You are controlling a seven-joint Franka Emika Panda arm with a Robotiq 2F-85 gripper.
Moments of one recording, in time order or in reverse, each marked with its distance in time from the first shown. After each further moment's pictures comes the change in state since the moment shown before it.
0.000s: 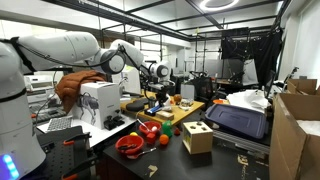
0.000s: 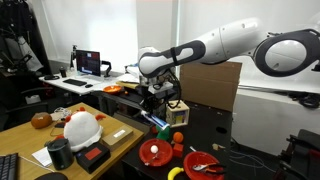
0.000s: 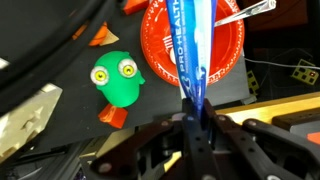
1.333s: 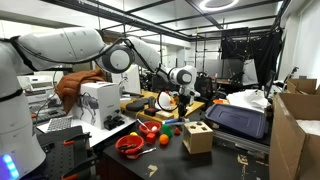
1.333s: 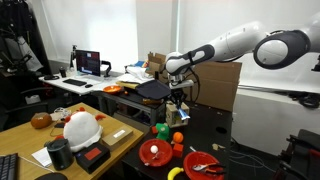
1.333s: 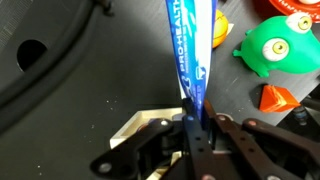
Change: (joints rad) arm -0.250 -0.022 -0.073 -0.107 0.001 -0.032 0.380
